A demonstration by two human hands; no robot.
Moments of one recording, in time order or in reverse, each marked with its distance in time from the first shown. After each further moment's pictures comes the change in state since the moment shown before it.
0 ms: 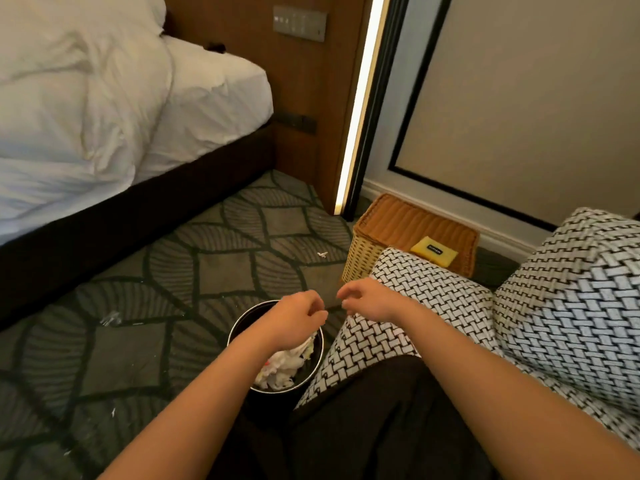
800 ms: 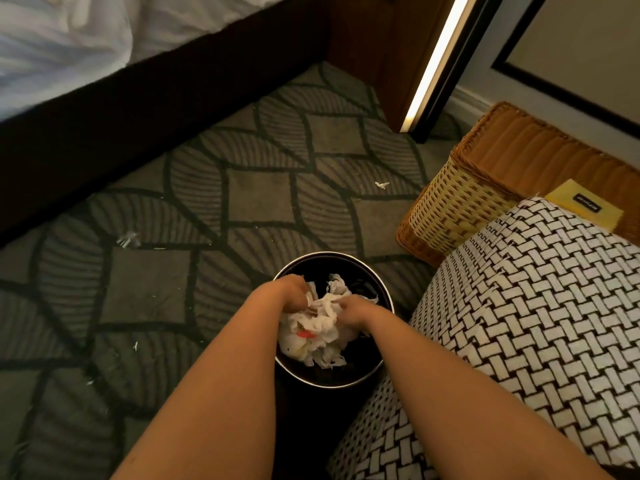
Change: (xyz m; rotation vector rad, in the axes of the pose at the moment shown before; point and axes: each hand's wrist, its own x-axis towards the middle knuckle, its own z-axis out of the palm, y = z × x) left_hand 0.134 -0.210 0.061 0.046 -0.388 -0.463; right_hand 0.210 0.058 0.189 -0.195 -0.399 0.292
